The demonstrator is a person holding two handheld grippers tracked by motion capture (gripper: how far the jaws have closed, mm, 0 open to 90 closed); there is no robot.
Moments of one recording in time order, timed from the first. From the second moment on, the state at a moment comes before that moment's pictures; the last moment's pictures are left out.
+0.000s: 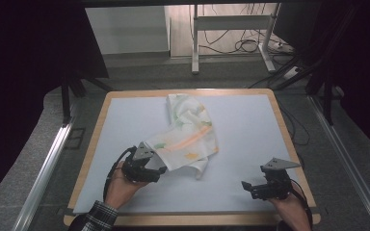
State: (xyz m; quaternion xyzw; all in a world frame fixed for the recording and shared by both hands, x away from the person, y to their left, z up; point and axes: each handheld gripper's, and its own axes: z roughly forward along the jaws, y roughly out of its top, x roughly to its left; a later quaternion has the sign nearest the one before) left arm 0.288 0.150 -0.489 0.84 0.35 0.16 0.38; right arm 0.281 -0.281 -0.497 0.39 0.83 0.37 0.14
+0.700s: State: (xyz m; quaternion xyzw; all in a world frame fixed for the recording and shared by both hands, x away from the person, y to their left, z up) left arm 0.312 0.094 -0.492 0.89 0.27 0.17 0.34; right arm 0.281 -0.281 -0.499 0.39 0.83 0.37 0.14
